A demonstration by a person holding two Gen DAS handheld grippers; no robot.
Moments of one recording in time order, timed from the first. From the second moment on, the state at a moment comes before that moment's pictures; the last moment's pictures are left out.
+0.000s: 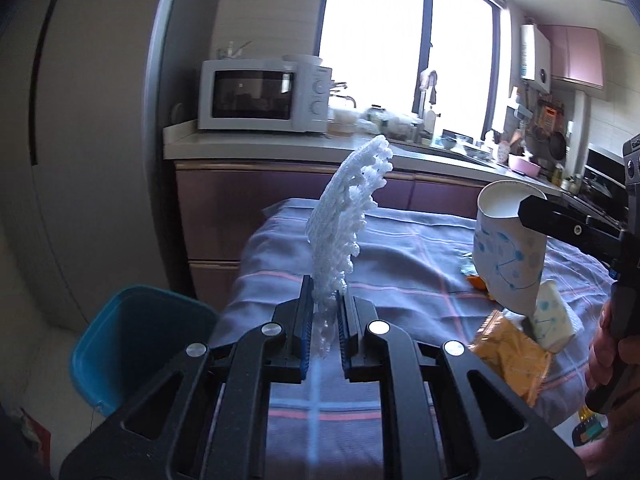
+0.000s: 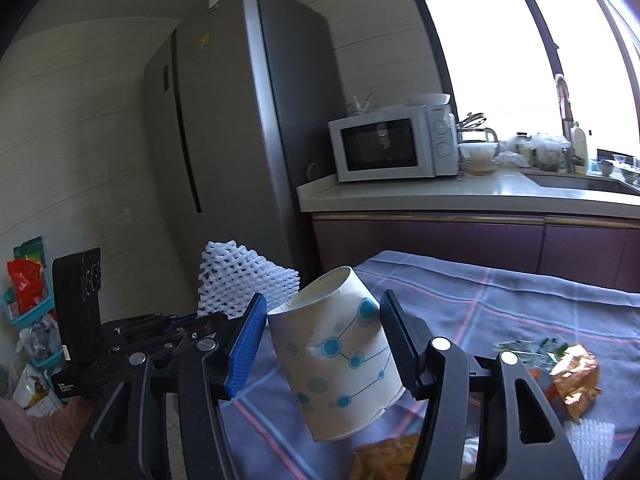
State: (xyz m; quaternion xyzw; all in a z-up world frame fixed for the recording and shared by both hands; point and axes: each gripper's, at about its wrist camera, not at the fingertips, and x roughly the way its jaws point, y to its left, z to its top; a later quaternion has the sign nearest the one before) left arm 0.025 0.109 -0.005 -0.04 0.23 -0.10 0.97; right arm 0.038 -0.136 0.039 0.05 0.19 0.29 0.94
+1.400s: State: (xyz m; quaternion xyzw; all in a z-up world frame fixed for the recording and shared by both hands) left arm 0.083 0.302 -0.128 -0.13 0.36 0.10 0.92; right arm 0.163 0.129 -0.048 0.00 0.41 0.40 0.82
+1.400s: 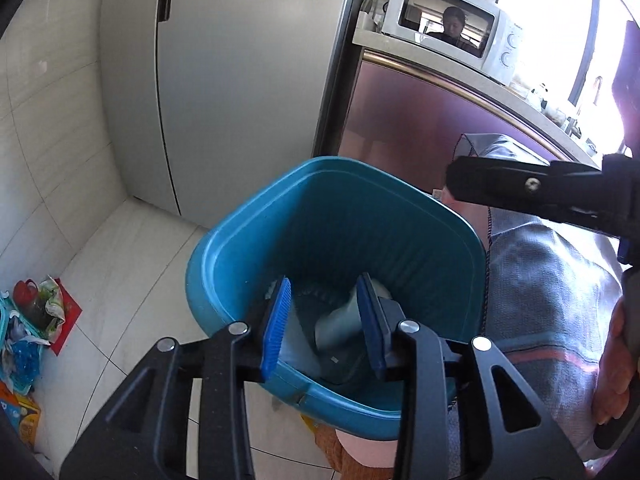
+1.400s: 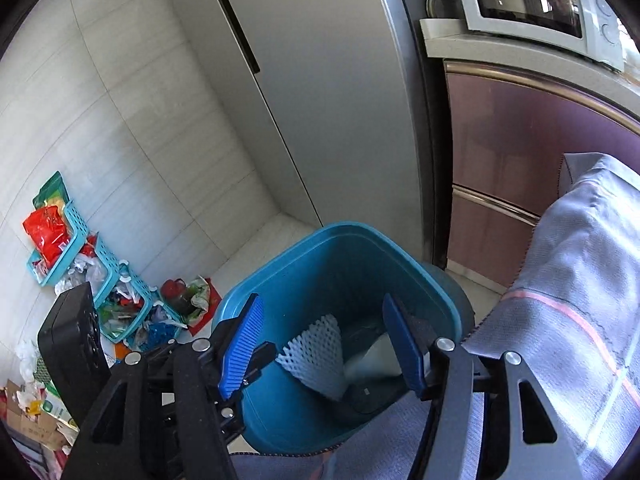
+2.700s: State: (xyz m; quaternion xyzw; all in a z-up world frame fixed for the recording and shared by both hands) left arm 0.046 0.007 -0.076 0.00 0.33 -0.34 0.88; right arm 0.008 -0.225 -0.007 0.07 0.29 0.10 0.95
